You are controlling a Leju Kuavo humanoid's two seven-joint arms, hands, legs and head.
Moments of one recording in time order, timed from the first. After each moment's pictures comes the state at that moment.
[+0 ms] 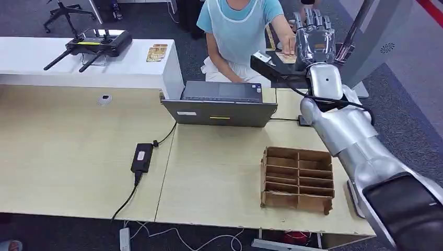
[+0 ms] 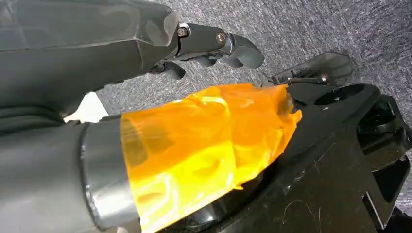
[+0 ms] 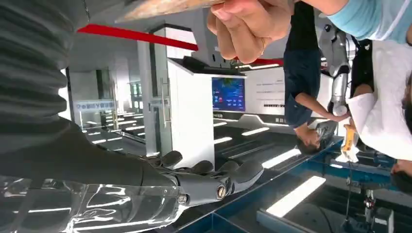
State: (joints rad) left arm -0.09 0.01 -0.86 -0.22 0.59 -0.09 -0.03; right arm -1.09 -0.15 0.64 -0.75 1.23 -0.21 0.21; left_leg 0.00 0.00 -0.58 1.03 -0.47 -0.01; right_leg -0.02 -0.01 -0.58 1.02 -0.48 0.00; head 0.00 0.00
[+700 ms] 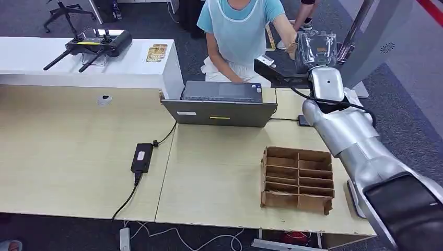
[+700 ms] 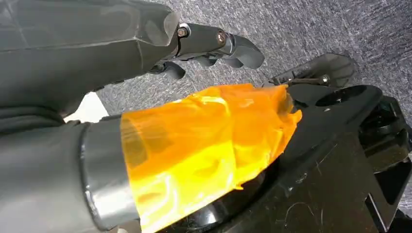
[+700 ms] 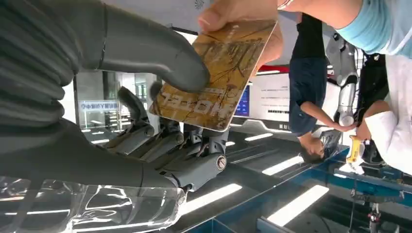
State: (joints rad) left arm -0.08 0.01 -0.86 -0.22 0.59 -0.09 -0.03; right arm -1.10 -0.16 0.63 -0.70 1.23 -0.22 0.20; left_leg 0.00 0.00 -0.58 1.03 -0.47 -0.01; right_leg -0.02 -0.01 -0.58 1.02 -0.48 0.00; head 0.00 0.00
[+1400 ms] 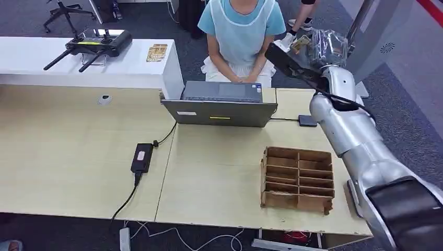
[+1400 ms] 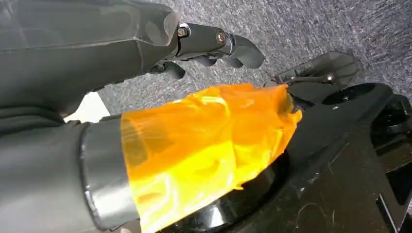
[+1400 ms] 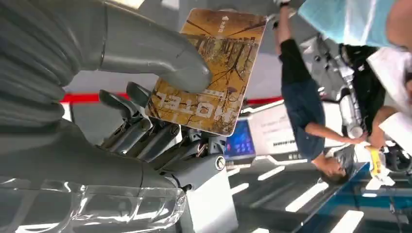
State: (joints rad) left arm -0.07 0.01 -0.86 -0.22 0.62 -0.08 -0.05; right arm -1.06 -0.18 0.49 -0.74 0.98 -0.26 0.12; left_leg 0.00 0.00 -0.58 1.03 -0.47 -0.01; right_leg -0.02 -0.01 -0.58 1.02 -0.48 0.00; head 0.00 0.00
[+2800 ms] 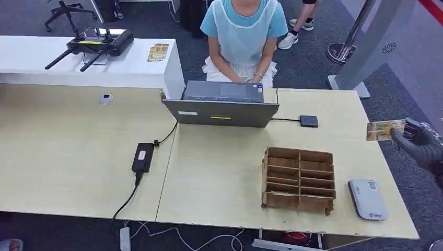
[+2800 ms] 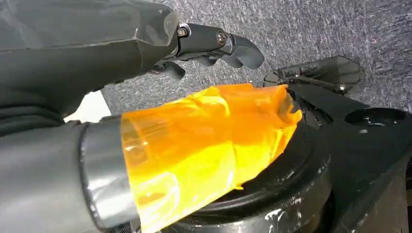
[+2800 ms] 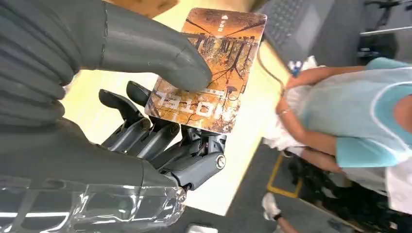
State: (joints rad) left arm 0.02 0.02 -0.80 -0.20 0.75 -0.09 -0.17; right arm -0.30 -0.72 -0.14 -1.15 -0.33 0.50 -0.14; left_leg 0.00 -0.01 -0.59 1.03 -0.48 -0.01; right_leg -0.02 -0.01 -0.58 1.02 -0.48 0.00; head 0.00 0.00
